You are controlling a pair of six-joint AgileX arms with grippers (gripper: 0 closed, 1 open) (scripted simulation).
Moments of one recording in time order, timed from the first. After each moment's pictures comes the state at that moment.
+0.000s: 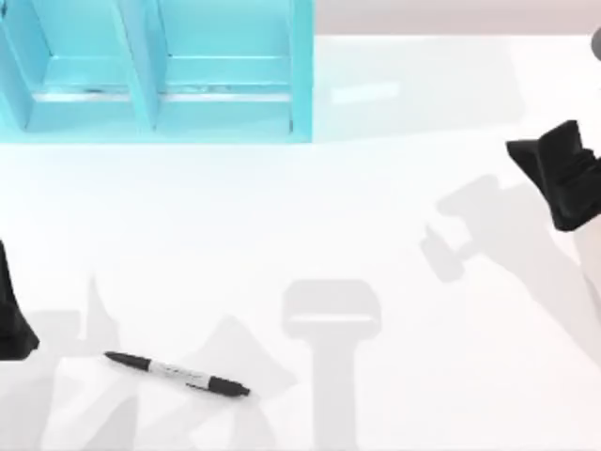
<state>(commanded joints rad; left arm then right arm) 0.00 0.00 0.00 0.00 0.00 0.00 0.40 1.06 1.03 -0.59 -0.11 -0.13</state>
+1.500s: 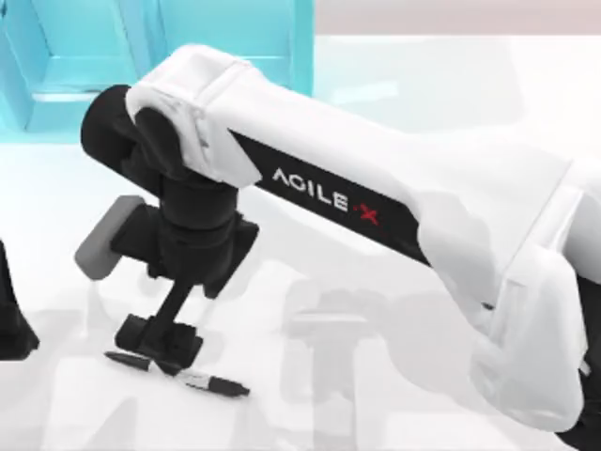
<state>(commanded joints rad) 0.00 0.00 0.00 0.00 0.00 0.00 0.94 2.56 2.45 -1.44 -0.21 -0.31</state>
